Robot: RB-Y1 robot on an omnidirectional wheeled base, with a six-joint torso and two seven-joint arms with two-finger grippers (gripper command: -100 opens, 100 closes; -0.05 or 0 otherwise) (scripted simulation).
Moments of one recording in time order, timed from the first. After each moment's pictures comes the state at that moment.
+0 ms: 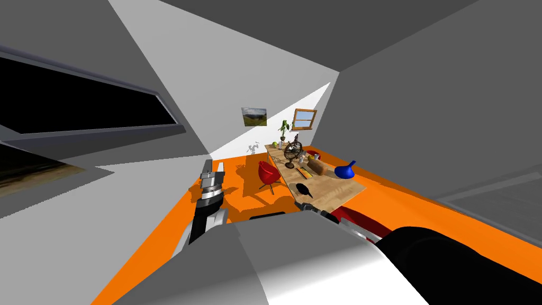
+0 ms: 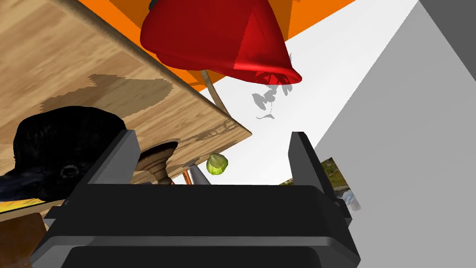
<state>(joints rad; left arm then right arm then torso) 0.48 -0.02 0.01 -2.20 -0.09 -0.55 0.06 0.68 -1.04 0.43 -1.98 0.13 0.00 0.20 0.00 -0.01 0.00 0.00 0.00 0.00</state>
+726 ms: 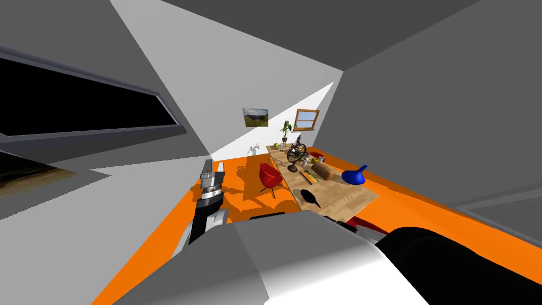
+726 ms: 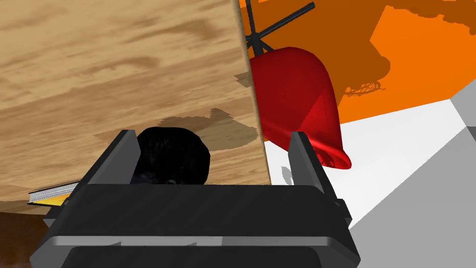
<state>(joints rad) 0.48 -0.02 0.01 -2.20 -0.09 -0.55 0.06 0.73 -1.27 0.52 -1.90 0.16 0.12 0.20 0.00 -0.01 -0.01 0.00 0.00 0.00</state>
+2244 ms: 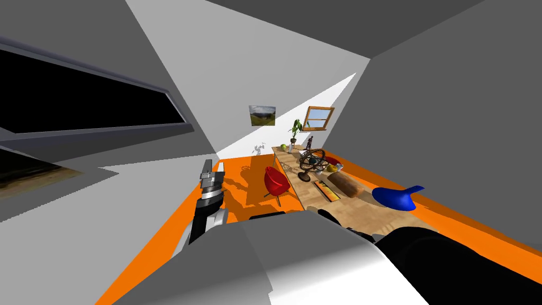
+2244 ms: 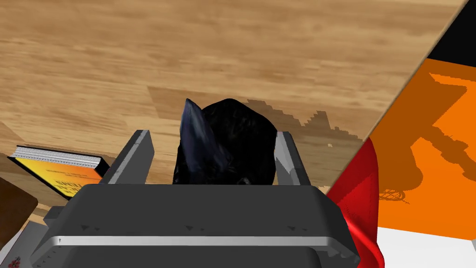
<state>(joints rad) 0.48 -0.02 0.01 -2.20 -0.09 -0.55 0.06 0.70 -1.39 0.65 -1.71 0.23 0.23 0.23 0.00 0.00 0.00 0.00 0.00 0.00</state>
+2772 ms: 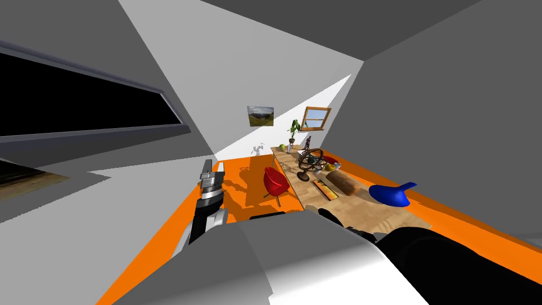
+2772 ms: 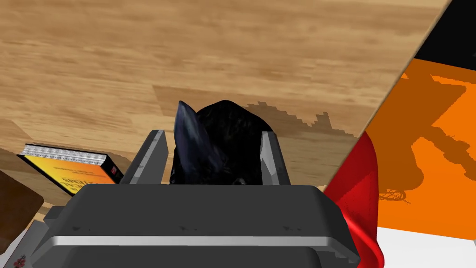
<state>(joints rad) 0.48 -0.02 0.01 -2.20 -0.09 -0.55 0.06 0.72 -1.44 0.65 -1.76 0.23 0.24 0.22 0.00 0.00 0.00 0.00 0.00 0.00</state>
